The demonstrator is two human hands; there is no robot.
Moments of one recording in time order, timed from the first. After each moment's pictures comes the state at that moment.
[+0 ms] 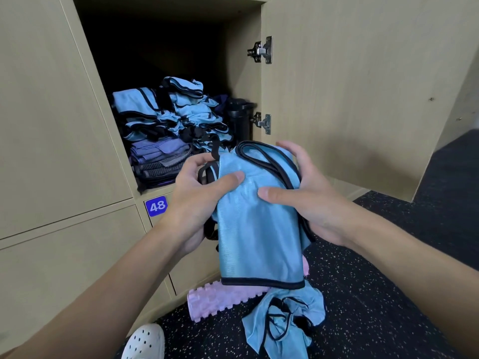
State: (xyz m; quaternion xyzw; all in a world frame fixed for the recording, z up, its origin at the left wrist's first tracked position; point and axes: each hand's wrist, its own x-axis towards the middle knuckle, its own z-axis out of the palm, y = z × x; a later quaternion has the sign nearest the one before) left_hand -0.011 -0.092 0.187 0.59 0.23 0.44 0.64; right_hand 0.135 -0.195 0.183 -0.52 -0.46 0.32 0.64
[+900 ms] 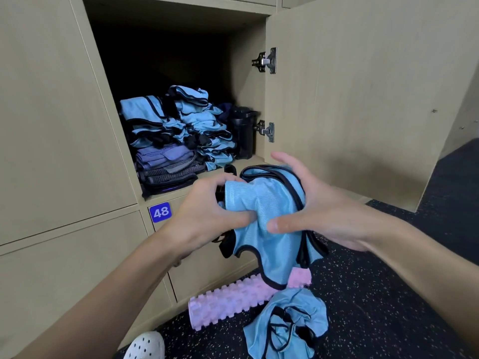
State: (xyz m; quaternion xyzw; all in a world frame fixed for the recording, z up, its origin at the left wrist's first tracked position) left_hand -0.026 -0.085 0.192 0.82 0.22 0.32 0.42; right_hand 0.139 -0.210 0.199 -0.58 -0.55 0.33 0.50
